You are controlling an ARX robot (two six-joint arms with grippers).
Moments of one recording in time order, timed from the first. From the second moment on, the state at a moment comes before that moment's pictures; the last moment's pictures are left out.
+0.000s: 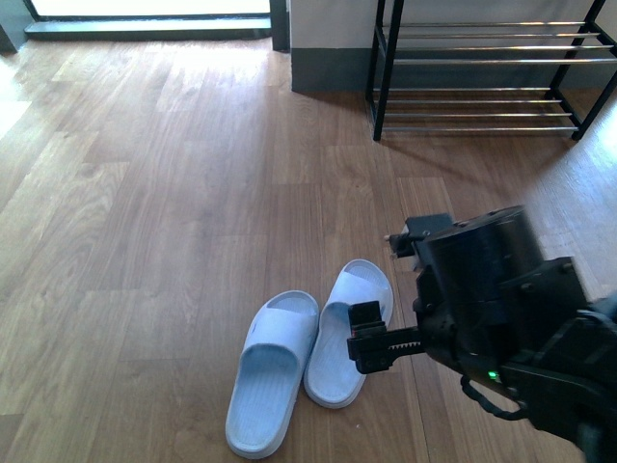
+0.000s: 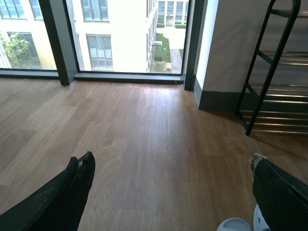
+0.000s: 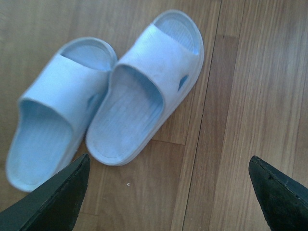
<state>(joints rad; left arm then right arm) 0.00 0.02 0.01 0.00 0.00 -0.01 0.51 2.43 0.83 0.69 0.19 0.23</state>
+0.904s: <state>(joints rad) 0.00 0.02 0.01 0.00 0.00 -0.01 0.44 2.97 1.52 0.45 0.25 0.30</state>
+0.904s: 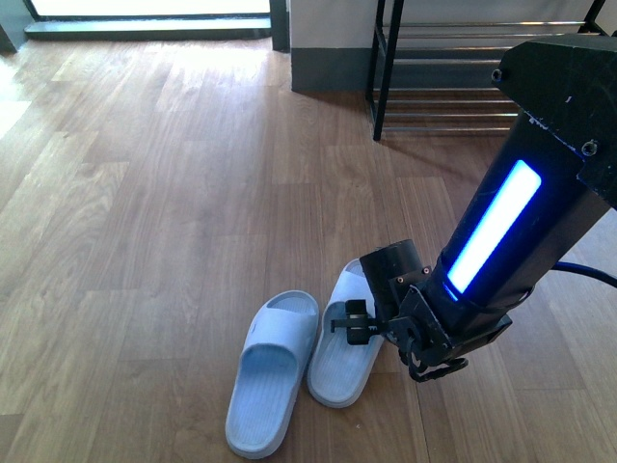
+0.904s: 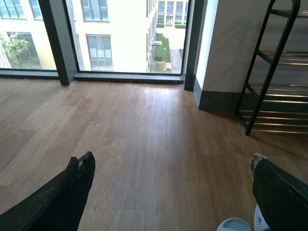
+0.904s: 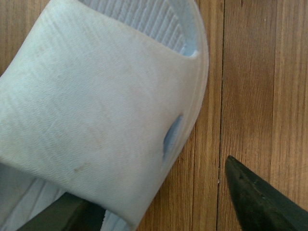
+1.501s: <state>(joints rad) 0.00 0.02 0.01 0.00 0.00 -0.01 0.38 2.62 1.16 0.65 0.19 0.32</state>
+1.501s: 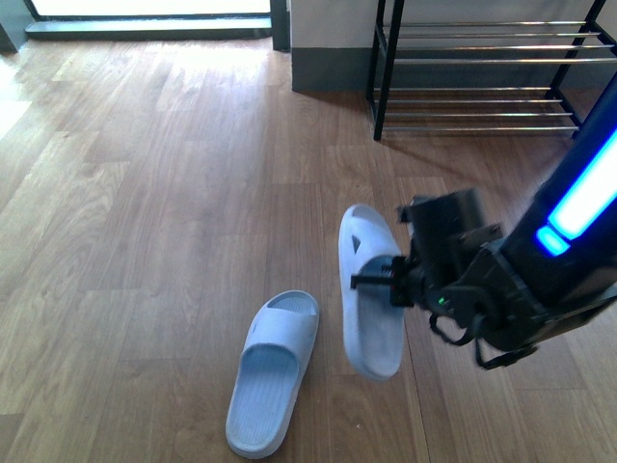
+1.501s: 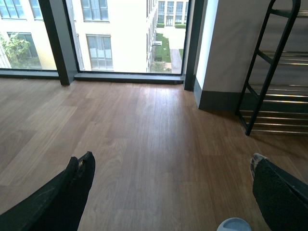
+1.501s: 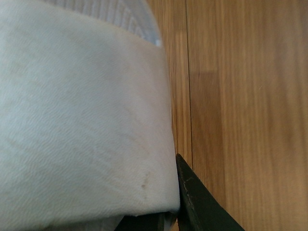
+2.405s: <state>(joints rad) 0.00 0.02 0.01 0.00 0.00 -0.01 0.06 1.30 0.31 0.57 -0.14 0.24</state>
